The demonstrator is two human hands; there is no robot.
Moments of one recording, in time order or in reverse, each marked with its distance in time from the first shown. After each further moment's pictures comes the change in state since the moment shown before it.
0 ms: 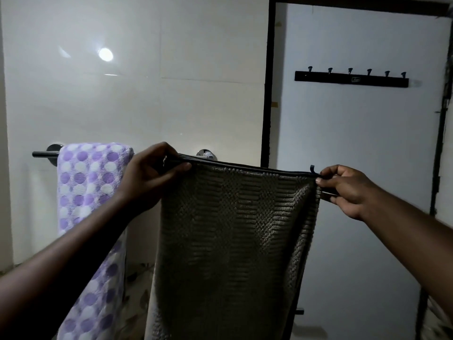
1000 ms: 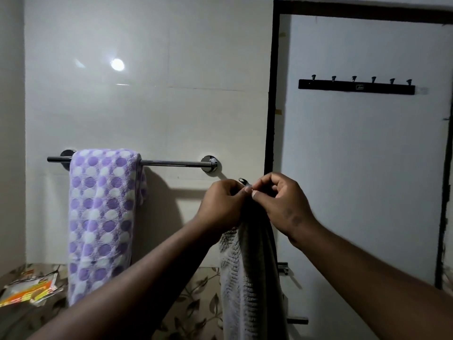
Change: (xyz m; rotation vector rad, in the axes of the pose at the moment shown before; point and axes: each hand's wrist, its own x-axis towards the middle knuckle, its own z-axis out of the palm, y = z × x) left_hand -0.012 0.035 0.125 -0.127 -0.058 -0.588; right_hand -0.076 0.012 0.113 -0.384 -0.090 -0.486
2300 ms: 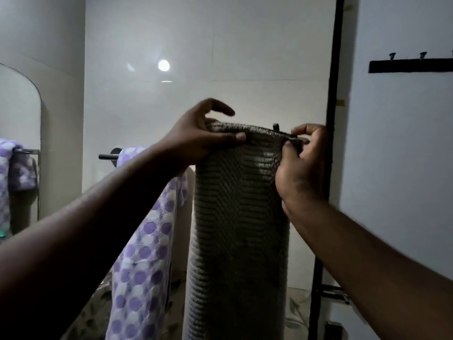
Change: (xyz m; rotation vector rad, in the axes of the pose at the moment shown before) left_hand 0.067 0.051 -0.156 0.082 -0.015 0.263; right_hand 0.074 -0.040 0.102 0.384 0.447 -0.207
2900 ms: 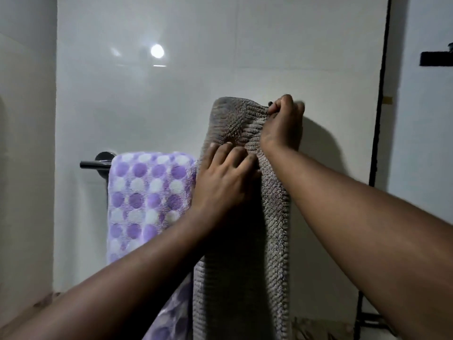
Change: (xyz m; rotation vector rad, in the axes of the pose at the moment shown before) left_hand 0.035 -0.156 -0.020 1.251 0.168 0.390; right_hand 0.092 0.085 0.185 -0.385 0.049 -0.002
